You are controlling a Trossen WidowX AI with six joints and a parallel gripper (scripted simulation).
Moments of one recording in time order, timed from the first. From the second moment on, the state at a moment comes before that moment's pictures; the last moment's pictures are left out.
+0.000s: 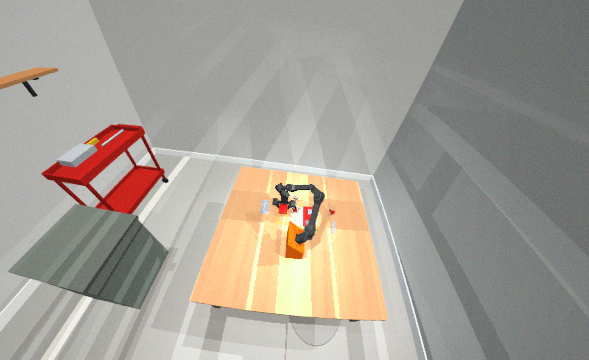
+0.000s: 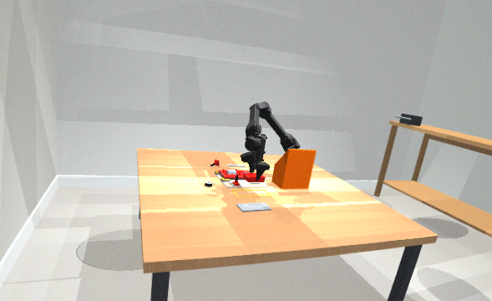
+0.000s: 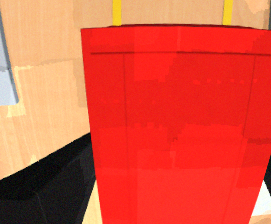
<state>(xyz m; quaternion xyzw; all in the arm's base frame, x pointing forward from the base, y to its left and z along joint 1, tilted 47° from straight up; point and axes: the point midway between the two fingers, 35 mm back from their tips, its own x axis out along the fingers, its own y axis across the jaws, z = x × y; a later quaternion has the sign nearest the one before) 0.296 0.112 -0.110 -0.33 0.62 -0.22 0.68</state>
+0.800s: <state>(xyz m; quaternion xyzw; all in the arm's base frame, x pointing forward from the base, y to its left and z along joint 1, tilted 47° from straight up) 0.299 0.099 -0.123 -0.33 0.62 -0.22 0.68</state>
